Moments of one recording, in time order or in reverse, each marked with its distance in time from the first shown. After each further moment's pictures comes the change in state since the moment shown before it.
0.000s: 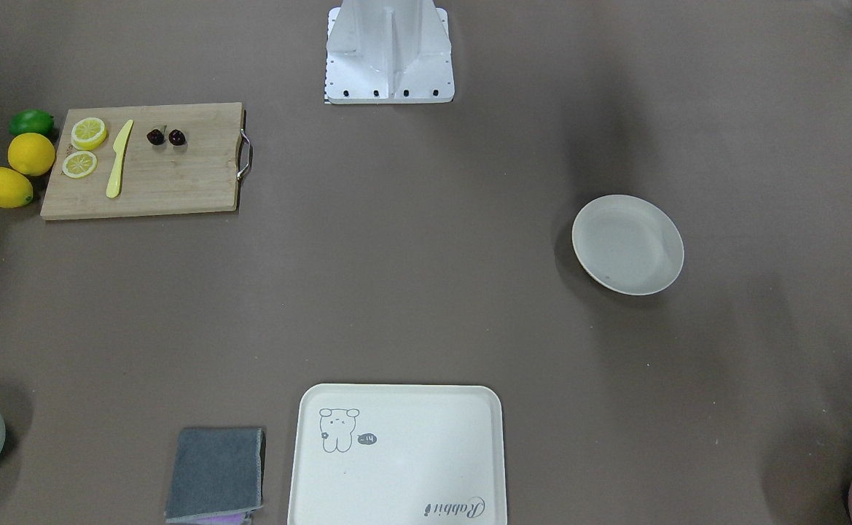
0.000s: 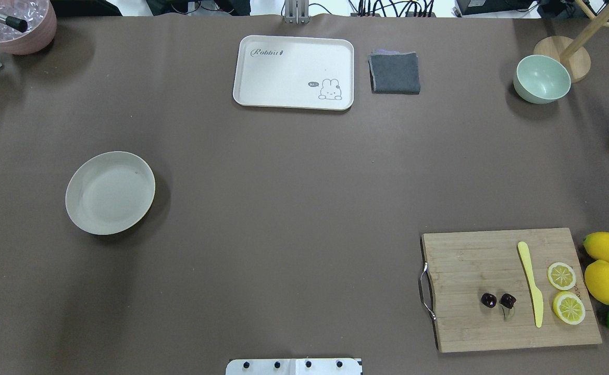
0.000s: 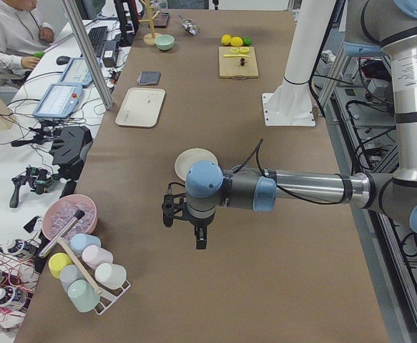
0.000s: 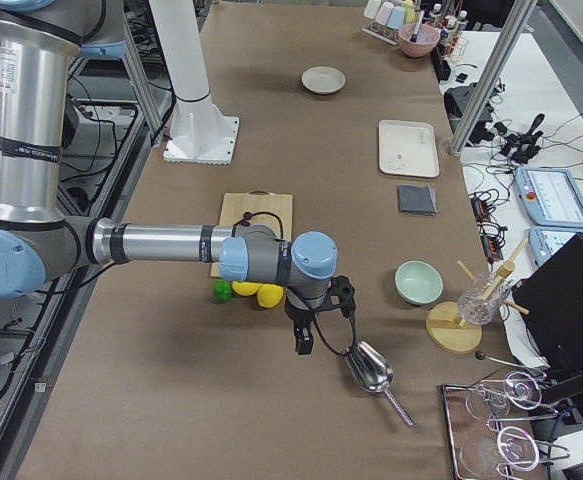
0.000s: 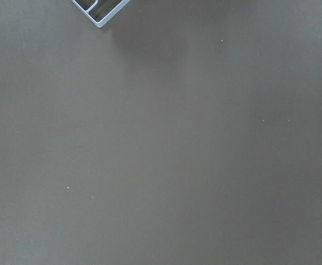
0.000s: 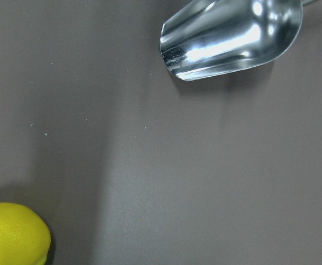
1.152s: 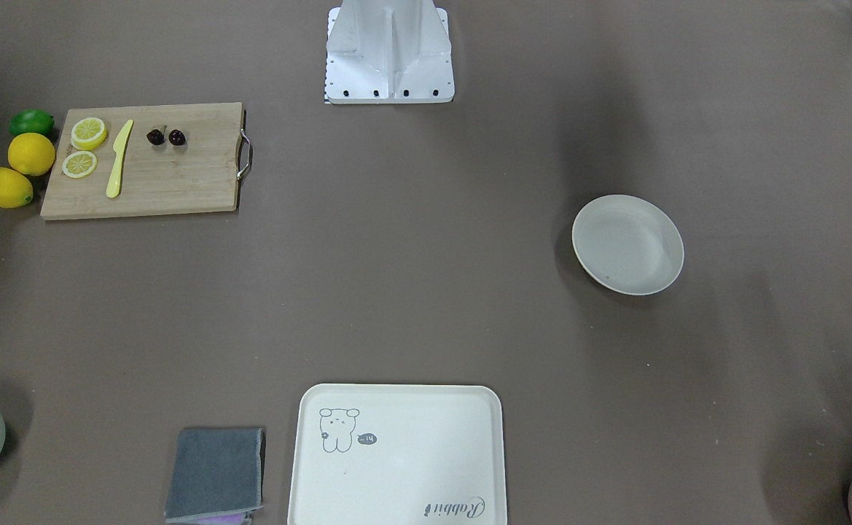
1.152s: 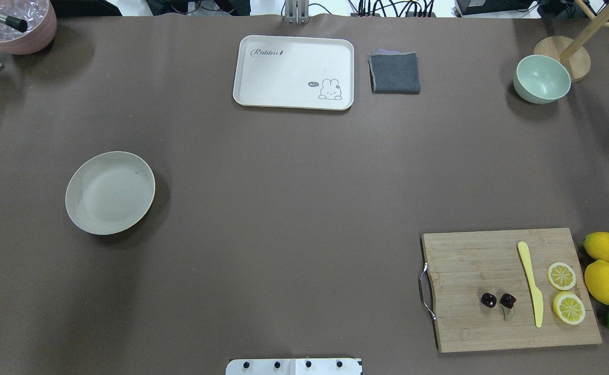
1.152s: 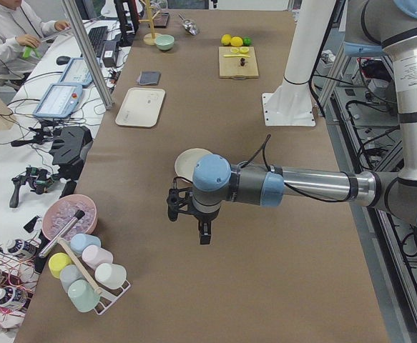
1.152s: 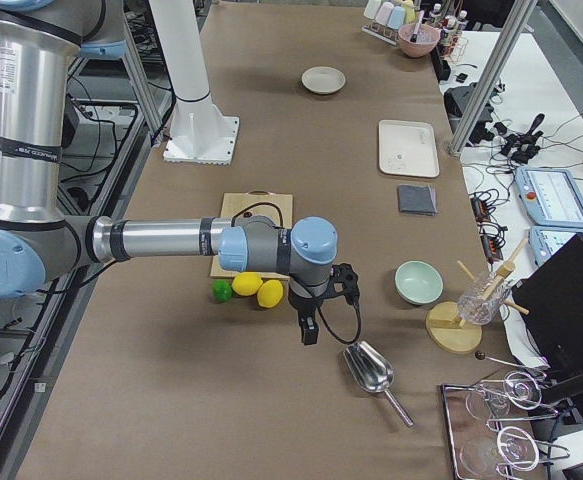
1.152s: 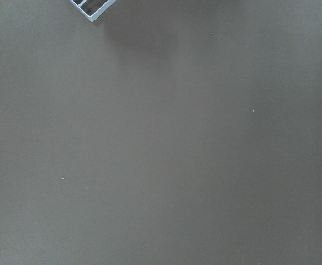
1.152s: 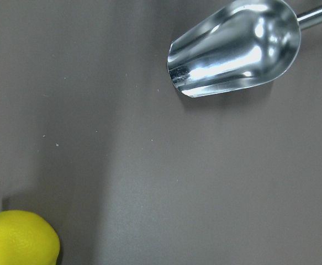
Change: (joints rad) left arm -0.007 0.030 -0.053 -0.021 -0.006 -0.001; right arm 0.007 0.000 0.055 0.001 -0.022 0.008
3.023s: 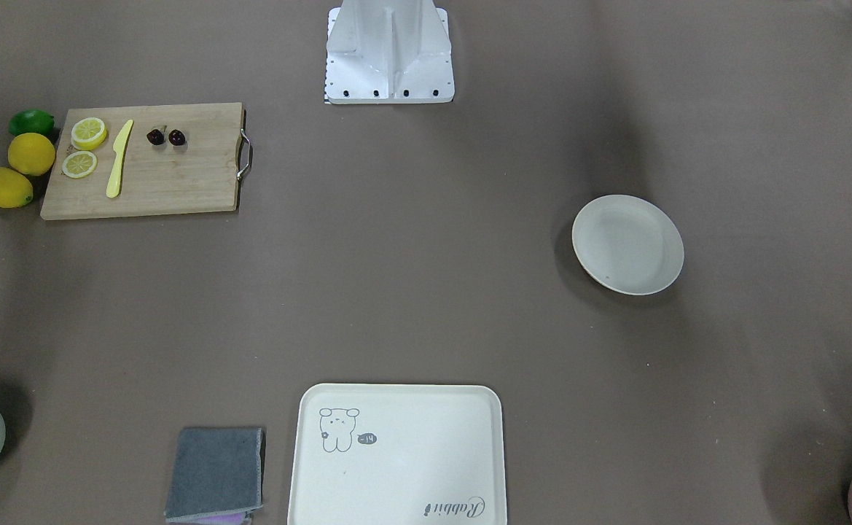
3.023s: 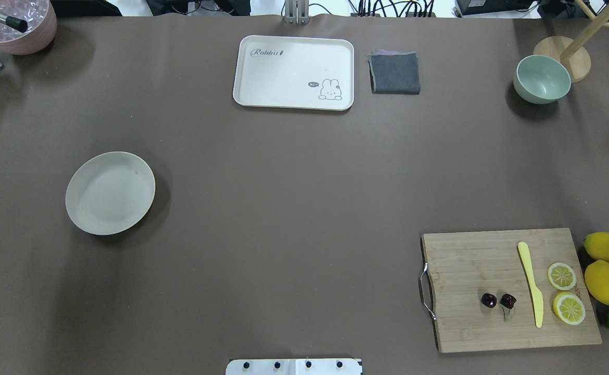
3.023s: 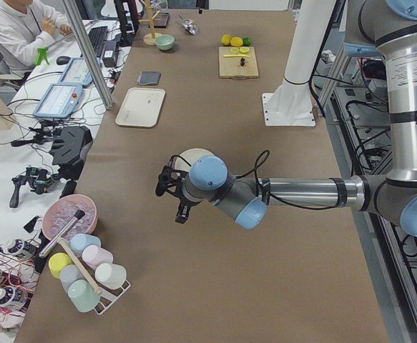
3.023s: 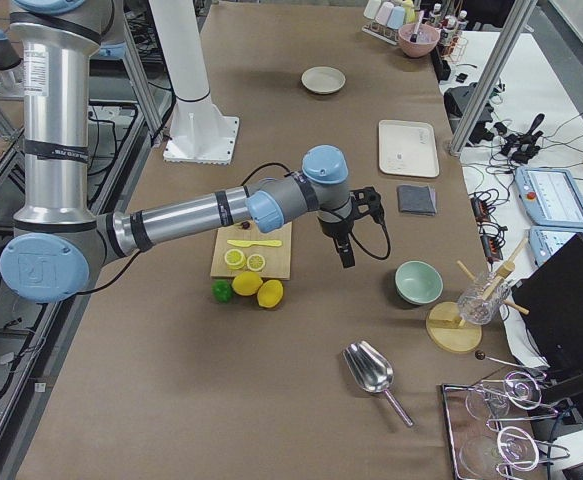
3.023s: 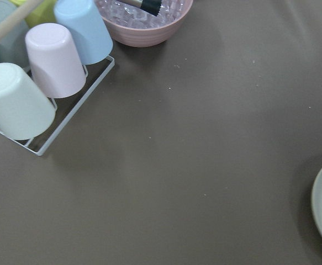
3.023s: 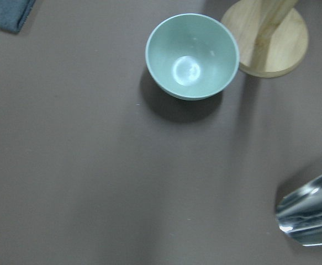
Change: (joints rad) left arm 0.129 -0.052 0.156 -0.627 -0.112 -0.271; right arm -0.251 0.089 0.109 0.375 -0.015 0.554
